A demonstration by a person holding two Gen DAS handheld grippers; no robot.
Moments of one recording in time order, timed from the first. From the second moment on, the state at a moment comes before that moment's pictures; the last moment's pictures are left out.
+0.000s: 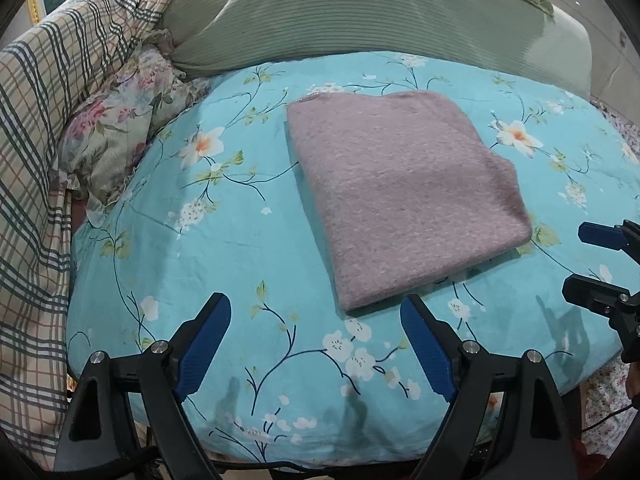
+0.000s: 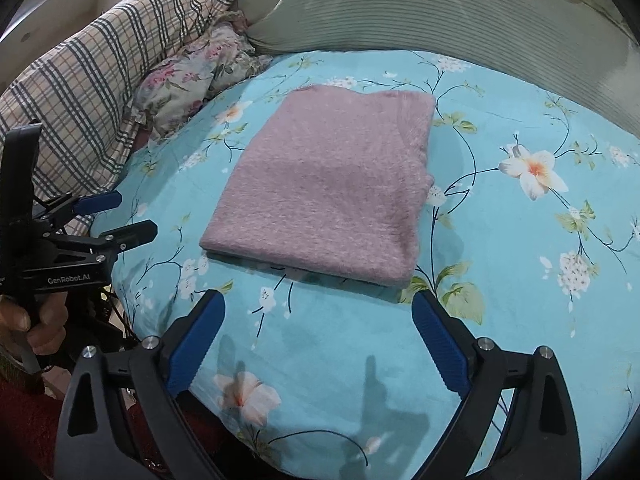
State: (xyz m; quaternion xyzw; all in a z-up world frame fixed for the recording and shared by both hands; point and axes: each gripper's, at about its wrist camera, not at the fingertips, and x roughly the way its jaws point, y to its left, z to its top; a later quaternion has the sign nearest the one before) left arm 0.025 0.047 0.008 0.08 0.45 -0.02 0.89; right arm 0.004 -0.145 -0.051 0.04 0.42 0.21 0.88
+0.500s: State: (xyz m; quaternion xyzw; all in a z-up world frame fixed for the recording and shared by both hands) left arm 0.046 0.048 0.004 0.08 0.45 -0.02 0.89; right arm 0.036 -0.148 -0.049 0.04 0.42 0.21 0.88
